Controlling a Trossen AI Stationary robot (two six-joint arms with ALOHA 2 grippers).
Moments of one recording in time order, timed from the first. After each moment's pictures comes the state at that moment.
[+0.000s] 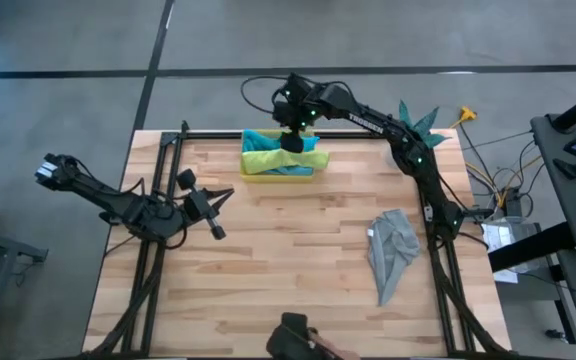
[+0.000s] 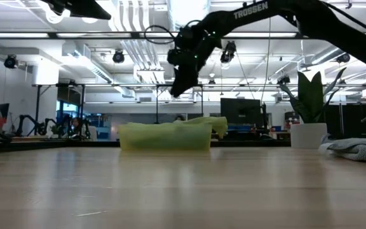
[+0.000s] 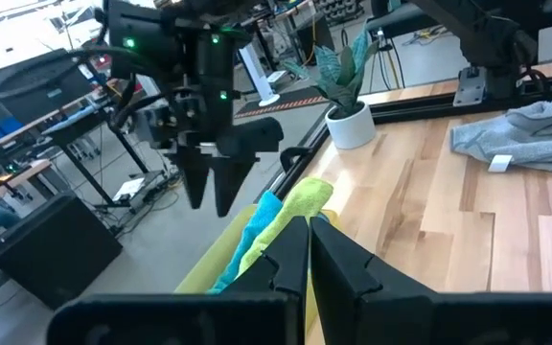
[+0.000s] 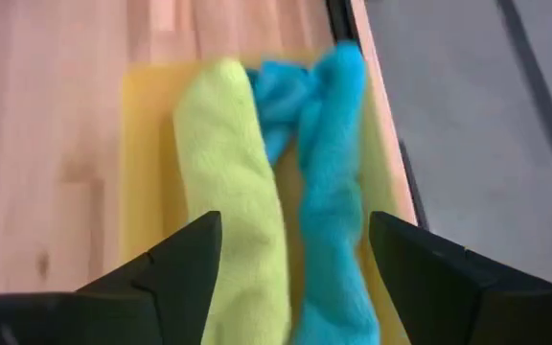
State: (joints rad) left arm -0.43 0.84 0.67 -0.11 -1.03 0.08; right arm -0.54 2.30 2.32 -0.98 -0.24 -0.39
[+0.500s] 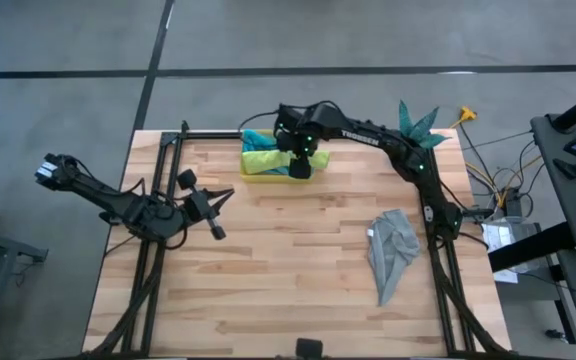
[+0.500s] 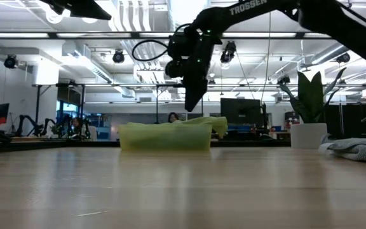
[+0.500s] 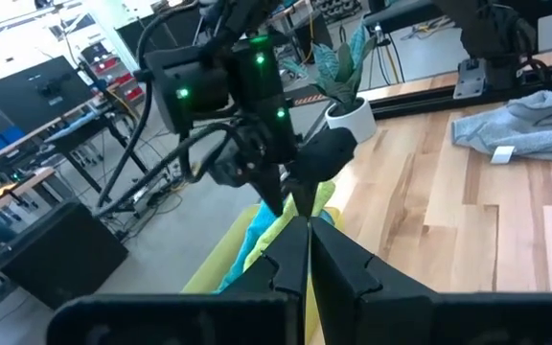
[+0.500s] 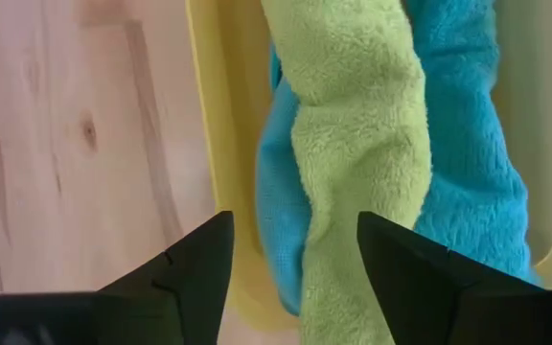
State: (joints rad) left arm -0.43 0.84 0.67 -0.11 -1.03 0.12; right arm -0.44 2.26 2.17 -1.19 -0.08 -0.30
